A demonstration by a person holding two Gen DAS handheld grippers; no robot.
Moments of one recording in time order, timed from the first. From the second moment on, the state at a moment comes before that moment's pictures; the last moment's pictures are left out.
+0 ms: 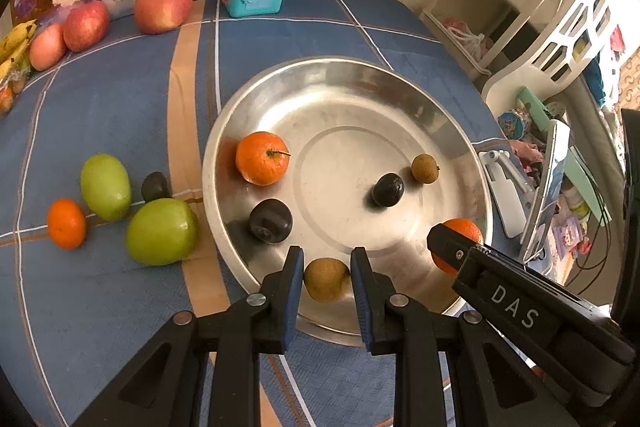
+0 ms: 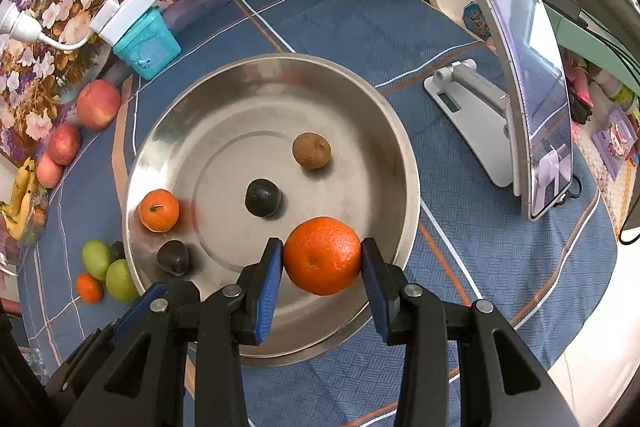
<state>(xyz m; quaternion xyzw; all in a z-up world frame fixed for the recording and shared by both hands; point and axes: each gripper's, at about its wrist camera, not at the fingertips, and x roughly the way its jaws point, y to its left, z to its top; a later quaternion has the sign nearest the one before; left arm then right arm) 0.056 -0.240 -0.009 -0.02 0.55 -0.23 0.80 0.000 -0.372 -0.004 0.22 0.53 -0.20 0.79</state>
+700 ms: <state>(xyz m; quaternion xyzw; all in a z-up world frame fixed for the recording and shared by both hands) 0.067 -0.205 -0.002 -0.05 0.57 -0.19 0.80 0.006 -0.367 0.003 0.21 0.53 -0.19 0.80</state>
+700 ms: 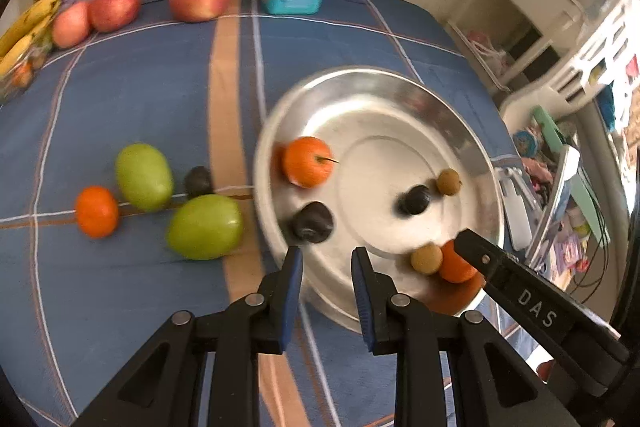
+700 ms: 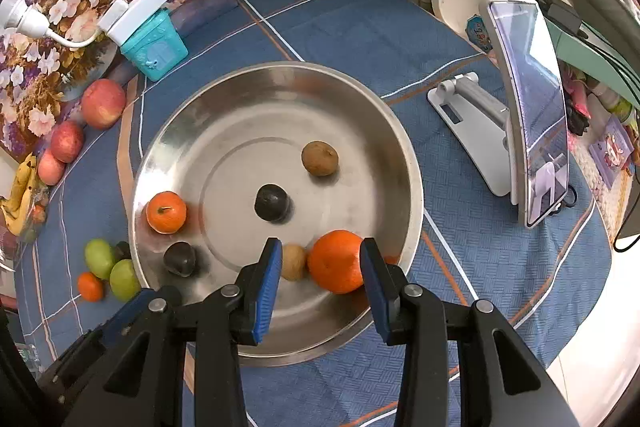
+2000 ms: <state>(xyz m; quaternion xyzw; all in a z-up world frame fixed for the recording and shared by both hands) 0.099 0.018 0.005 -0.21 0.54 0.04 0.81 0.051 -0.217 0.019 0.11 0.54 -0.08 0.83</state>
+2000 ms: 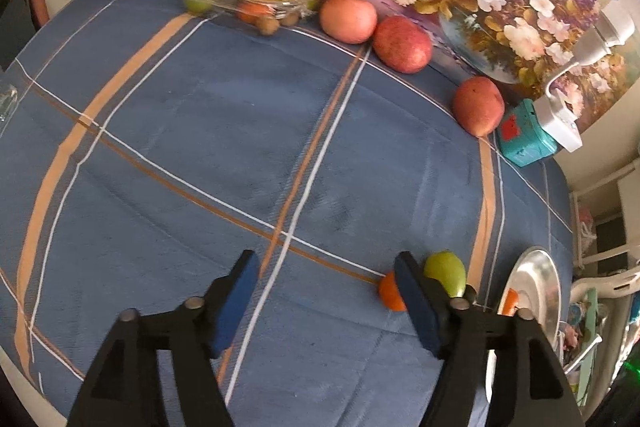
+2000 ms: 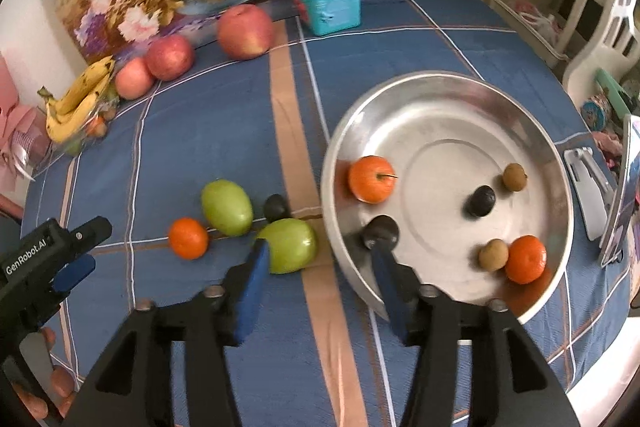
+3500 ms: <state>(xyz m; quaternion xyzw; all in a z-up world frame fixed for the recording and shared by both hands) 0.122 -0.022 -0.029 -0.17 0.59 -0.01 0.79 0.075 -0.172 -0.013 0.00 0.53 0.00 0.85</state>
